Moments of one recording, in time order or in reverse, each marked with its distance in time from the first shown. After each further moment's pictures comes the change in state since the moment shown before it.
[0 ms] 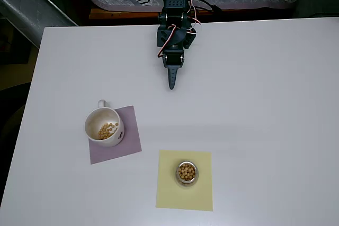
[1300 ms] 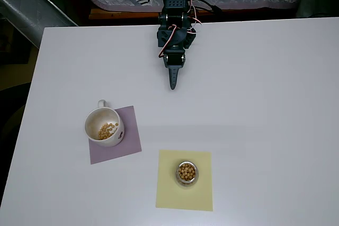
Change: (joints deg) arm -1.0 0.0 0.0 0.0 0.0
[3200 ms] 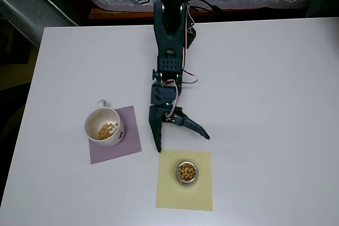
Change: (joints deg) arm 1.1 -117.0 -53.4 -79.2 -69.1
